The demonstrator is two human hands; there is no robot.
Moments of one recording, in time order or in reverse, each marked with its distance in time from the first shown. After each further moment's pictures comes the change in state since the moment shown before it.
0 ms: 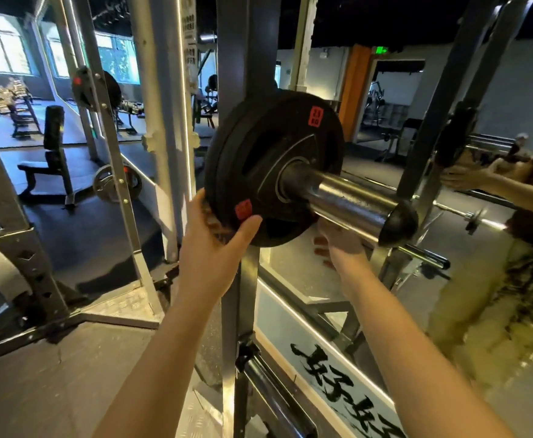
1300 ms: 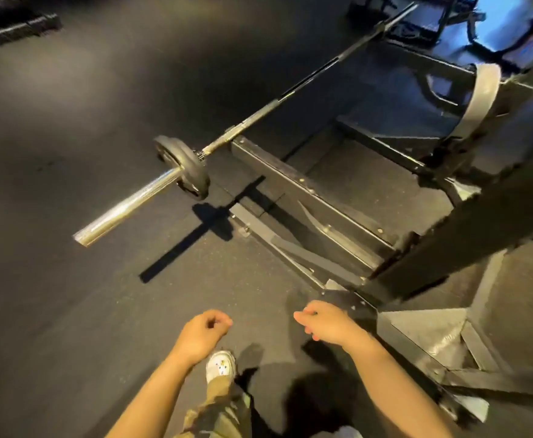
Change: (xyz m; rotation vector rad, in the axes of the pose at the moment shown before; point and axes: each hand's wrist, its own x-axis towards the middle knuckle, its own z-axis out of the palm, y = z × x) left_hand -0.699 -0.023 -0.343 0.277 0.768 -1.437; right_hand -0.545 0.281 0.243 -1.301 -1.855 -0.112
